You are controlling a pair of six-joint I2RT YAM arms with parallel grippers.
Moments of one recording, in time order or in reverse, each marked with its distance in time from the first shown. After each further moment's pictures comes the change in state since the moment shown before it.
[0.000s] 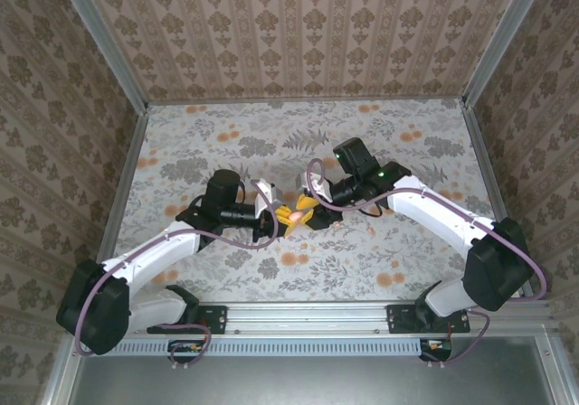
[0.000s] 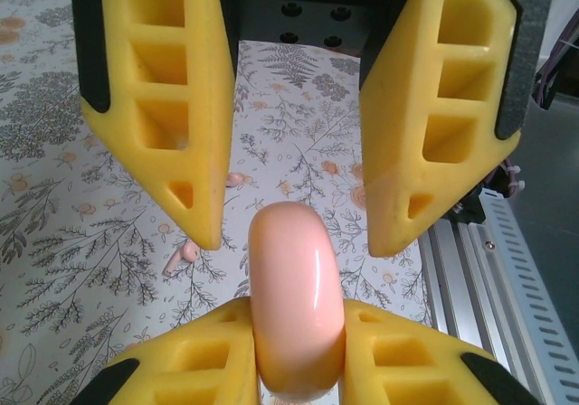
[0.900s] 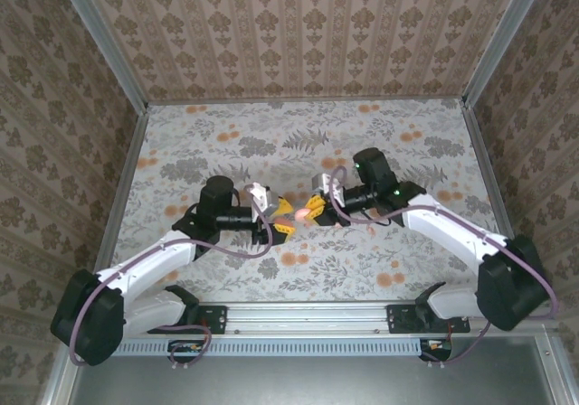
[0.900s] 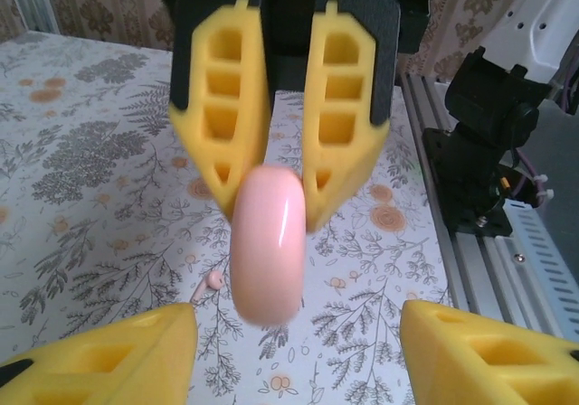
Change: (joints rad) left arm -0.006 -0.071 -0.092 0.168 -0.036 -0.013; right arm -0.069 -0.159 -0.283 0.382 -0.050 0.142
